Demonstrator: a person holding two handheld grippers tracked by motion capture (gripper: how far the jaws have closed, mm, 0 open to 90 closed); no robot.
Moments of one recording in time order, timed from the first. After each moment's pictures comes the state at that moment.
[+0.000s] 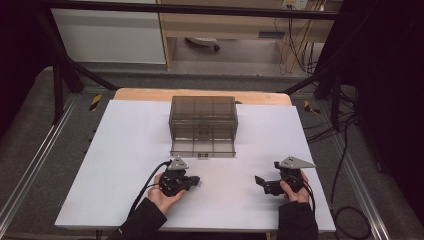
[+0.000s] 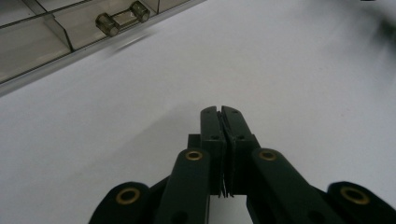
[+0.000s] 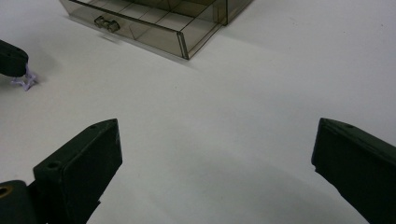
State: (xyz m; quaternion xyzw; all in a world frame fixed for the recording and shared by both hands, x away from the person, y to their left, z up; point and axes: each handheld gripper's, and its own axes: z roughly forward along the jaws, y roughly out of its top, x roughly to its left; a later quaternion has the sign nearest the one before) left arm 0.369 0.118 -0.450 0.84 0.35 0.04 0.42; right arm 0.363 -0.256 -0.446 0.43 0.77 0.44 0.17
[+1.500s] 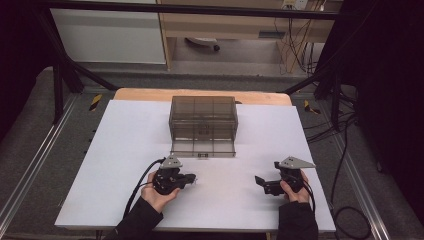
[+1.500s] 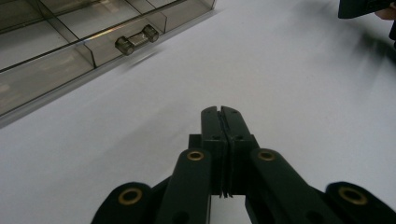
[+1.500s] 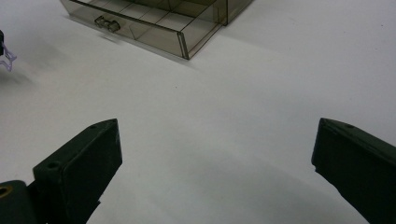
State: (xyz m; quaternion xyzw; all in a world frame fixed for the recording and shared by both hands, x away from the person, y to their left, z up) left arm 0.366 0.134 -0.433 0.83 0.34 0.05 0.43; right arm 0.363 -0.256 -0.446 0.43 0.77 0.44 0.17
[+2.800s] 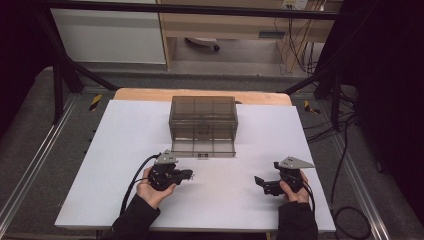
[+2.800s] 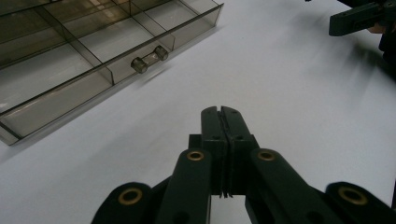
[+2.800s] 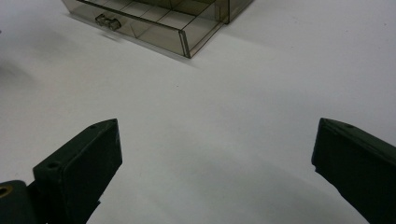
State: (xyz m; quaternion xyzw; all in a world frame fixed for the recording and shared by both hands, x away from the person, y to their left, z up) left arm 0.370 0.143 -0.416 0.83 0.34 0.06 0.44; right arm 0.363 -0.255 -0.447 0.42 0.77 0.44 0.17
